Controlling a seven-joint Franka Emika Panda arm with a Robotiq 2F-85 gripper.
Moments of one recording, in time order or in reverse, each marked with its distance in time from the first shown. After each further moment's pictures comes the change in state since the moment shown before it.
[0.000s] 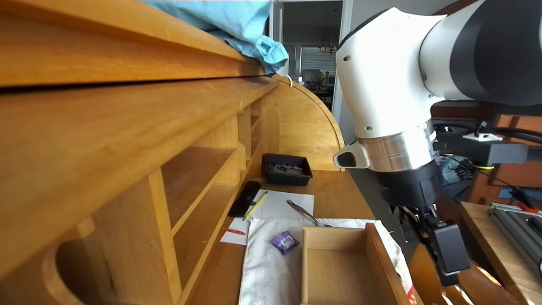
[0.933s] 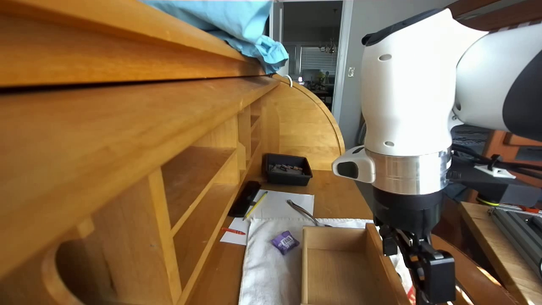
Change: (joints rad) arm 0.048 0.032 0.022 -0.046 -0.137 0.259 0.110
